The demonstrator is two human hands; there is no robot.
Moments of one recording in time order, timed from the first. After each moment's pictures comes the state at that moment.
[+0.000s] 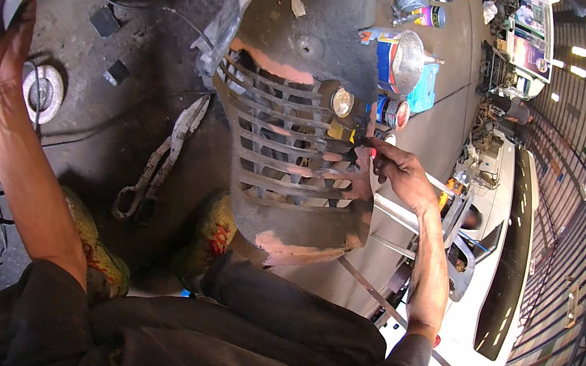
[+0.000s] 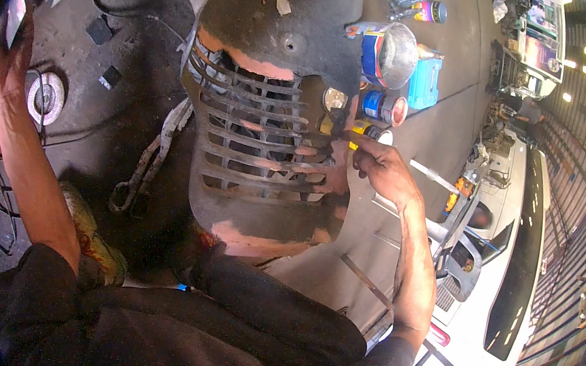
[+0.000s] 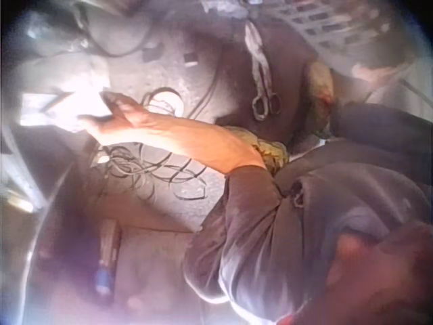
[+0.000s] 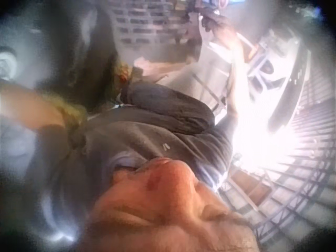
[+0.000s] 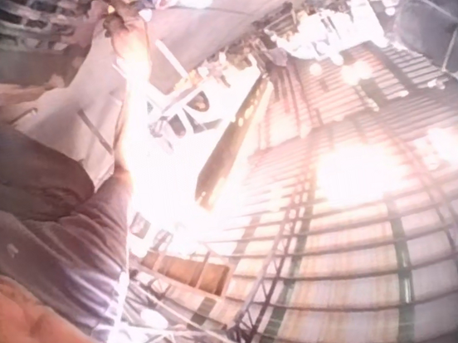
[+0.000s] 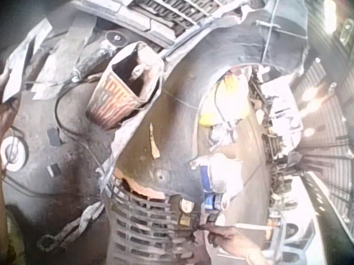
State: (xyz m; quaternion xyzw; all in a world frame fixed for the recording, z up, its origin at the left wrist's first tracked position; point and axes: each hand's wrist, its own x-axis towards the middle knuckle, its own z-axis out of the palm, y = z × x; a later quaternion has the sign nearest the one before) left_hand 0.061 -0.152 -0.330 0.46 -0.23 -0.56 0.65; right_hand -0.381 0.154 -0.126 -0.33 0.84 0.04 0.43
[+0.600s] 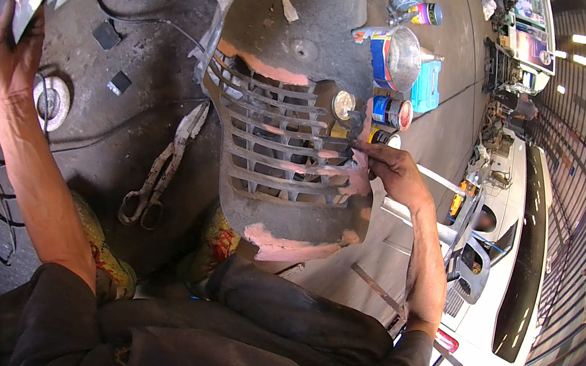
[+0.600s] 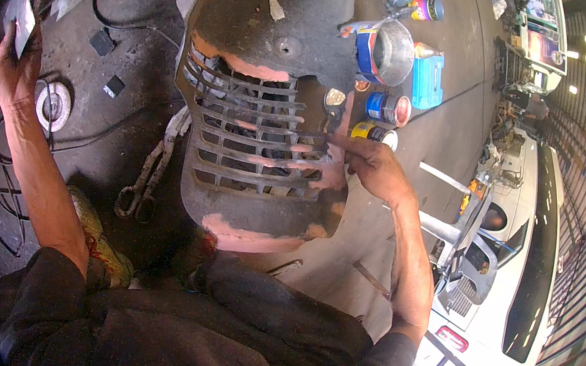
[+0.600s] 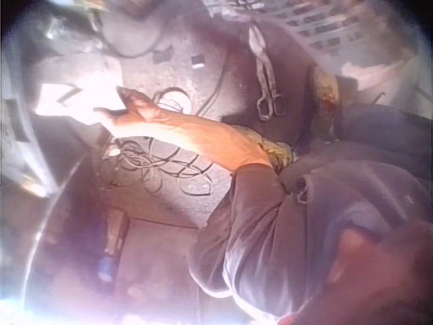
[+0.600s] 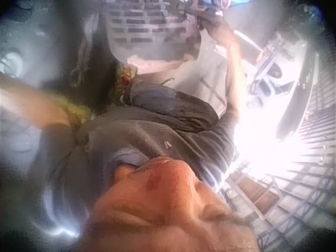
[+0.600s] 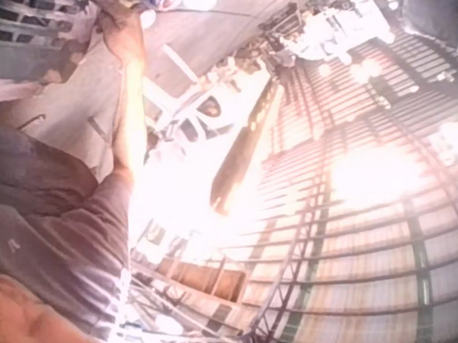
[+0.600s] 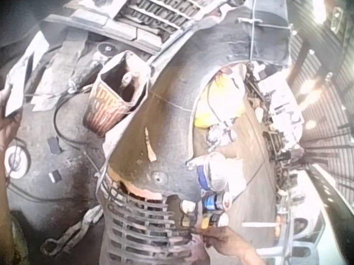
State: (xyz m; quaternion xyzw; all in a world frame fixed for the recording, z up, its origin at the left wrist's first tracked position) left_hand 0.068 -0.154 -0.332 0.32 -0.05 -0.64 0.69; right_hand -0.382 0.171 -0.142 -0.45 0.79 -0.01 0.42
